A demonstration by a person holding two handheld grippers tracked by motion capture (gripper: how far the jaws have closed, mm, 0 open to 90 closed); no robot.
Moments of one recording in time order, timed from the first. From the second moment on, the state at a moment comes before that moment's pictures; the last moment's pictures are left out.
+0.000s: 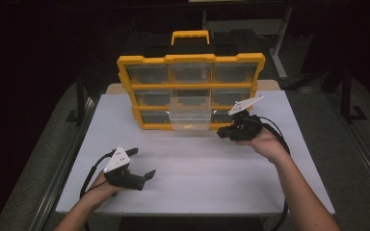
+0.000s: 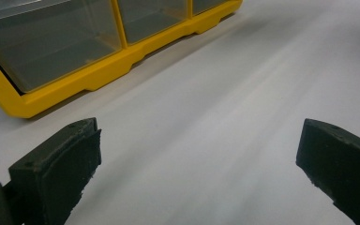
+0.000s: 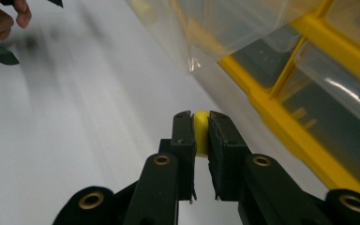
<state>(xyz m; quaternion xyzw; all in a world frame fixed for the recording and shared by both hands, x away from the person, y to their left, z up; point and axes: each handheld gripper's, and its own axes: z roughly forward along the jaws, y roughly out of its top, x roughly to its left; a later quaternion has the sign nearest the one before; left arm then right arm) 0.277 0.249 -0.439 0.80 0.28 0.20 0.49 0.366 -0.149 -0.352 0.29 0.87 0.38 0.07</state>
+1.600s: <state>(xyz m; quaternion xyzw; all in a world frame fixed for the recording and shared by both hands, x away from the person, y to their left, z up) 0.277 0.251 -0.437 0.80 0.28 0.20 0.49 0.407 -0.080 -0.263 0.23 0.89 0.38 0.09</state>
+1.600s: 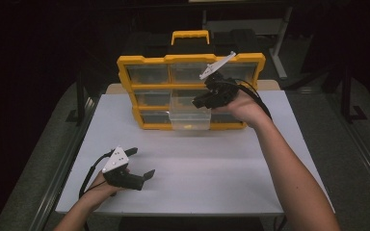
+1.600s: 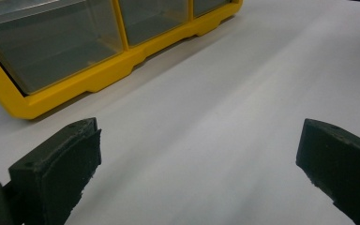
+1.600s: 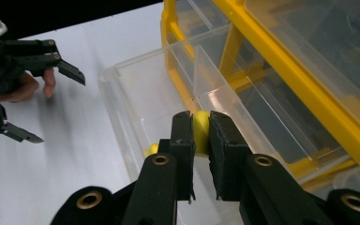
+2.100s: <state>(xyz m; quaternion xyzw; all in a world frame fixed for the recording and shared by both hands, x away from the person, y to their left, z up) 0.276 0.251 -0.437 0.80 0.28 0.20 0.49 0.408 -0.079 -0.263 0.23 0.89 0.39 0.09</state>
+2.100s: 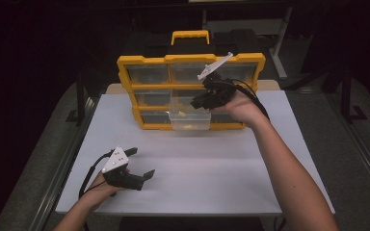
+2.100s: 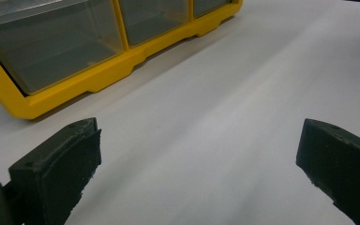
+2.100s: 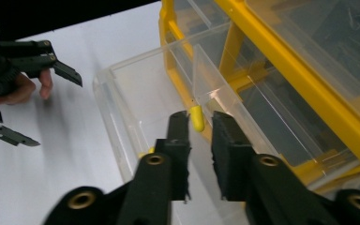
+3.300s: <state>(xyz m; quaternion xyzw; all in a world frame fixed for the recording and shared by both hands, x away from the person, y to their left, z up) 0.276 0.252 -0.437 0.80 0.28 0.20 0.49 0.382 -0.074 -0.283 0.20 0.89 0.41 0.04</state>
